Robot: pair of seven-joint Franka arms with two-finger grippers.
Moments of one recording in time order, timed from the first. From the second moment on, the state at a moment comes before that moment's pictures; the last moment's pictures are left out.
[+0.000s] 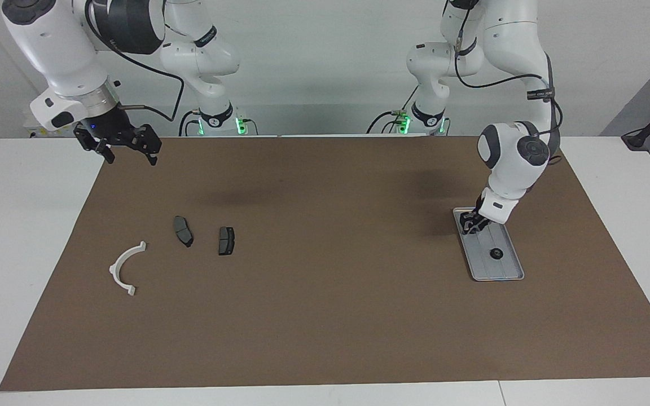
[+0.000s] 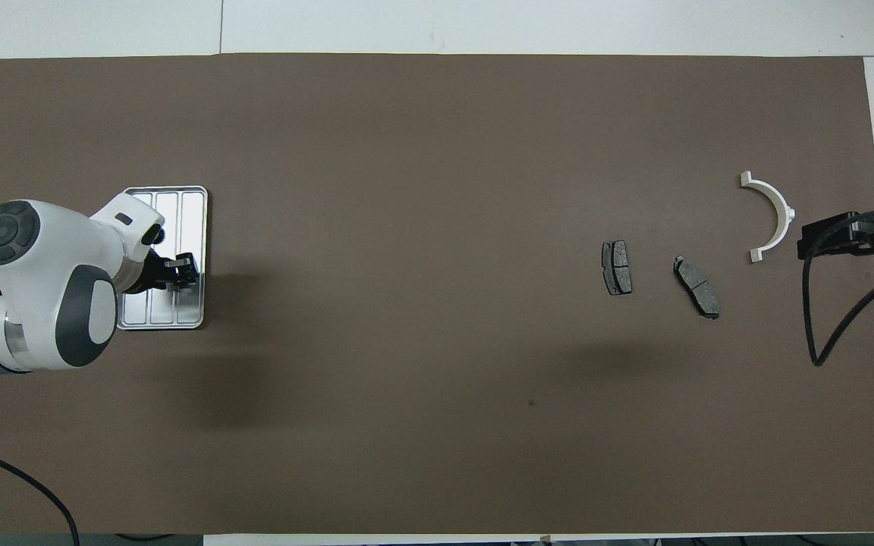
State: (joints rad) left arm -0.08 0.17 0.04 -2.20 -0.02 2.36 -0.18; right arm 0.01 -0.06 -0.07 -1.73 -0.03 1.63 0.02
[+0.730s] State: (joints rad) left arm -0.09 0.17 0.03 -2.14 -0.02 2.32 -0.24; right arm 0.01 -0.06 -0.07 -1.73 -0.03 1.63 0.03
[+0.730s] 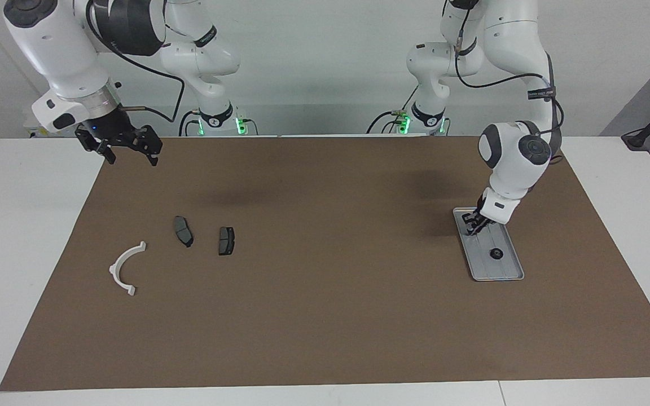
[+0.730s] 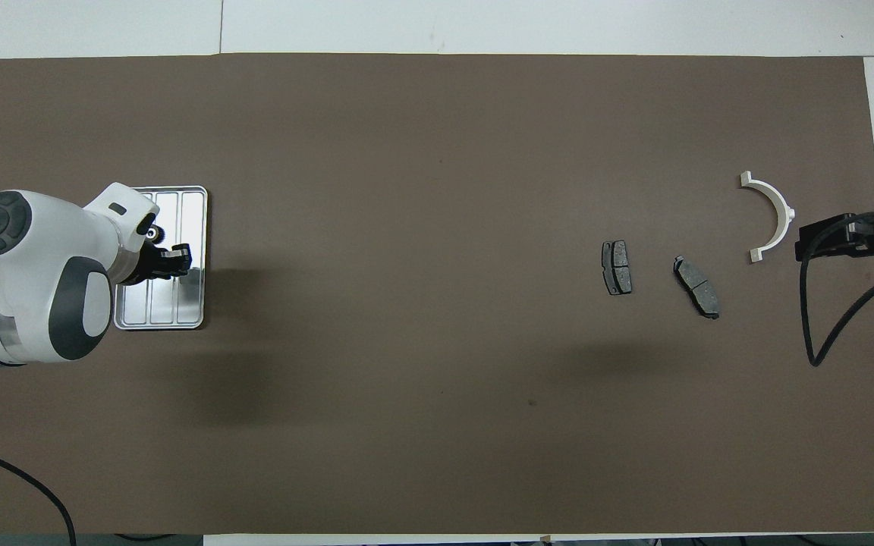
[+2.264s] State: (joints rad) left arm -0.65 0.52 0.03 -1.65 -0.01 2.22 -1.13; right arm 0.03 -0.06 -0.07 -1.74 -0.03 1.69 0.04
